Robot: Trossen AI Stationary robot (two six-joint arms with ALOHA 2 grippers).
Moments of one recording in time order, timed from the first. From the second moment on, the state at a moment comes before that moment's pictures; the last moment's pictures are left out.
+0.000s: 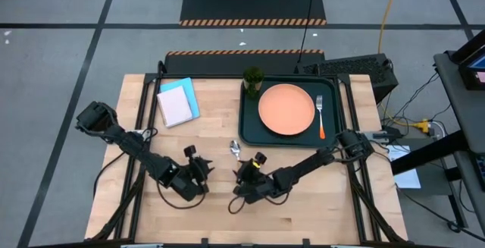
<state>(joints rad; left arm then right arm) -0.61 1.55 0.71 -0.23 -0.74 -0.68 0.41 2.13 1.25 0.02 0.84 0.62</state>
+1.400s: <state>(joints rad) -0.61 1.55 0.70 -0.10 -0.76 -0.61 0.33 2.05 1.16 -0.12 0.64 0.65</state>
